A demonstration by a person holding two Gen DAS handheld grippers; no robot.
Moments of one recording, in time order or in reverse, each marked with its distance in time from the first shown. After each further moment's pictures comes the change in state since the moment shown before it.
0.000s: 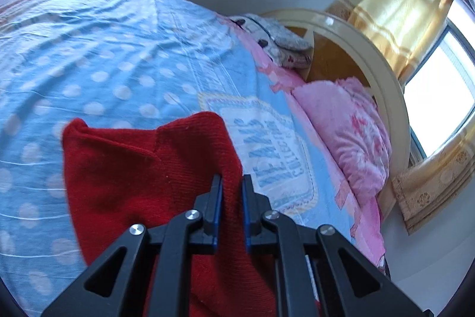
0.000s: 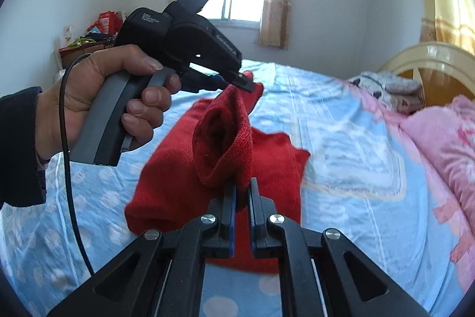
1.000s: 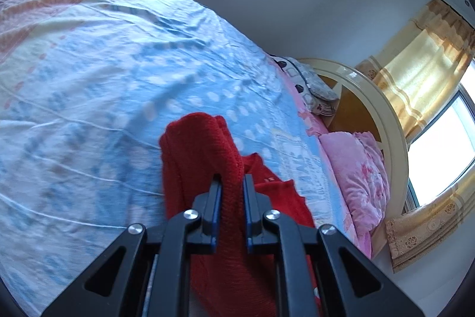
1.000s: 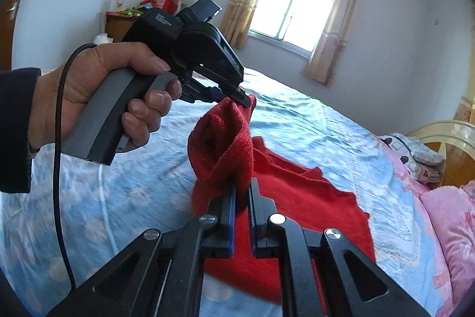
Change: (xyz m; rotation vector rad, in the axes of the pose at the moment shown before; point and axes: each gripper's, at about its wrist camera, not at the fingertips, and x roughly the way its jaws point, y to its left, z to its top) left arm -0.124 0.133 -0.022 -0.222 -0.162 0.028; right arm 0.002 0.147 0.023 -0.298 -0.086 0.050
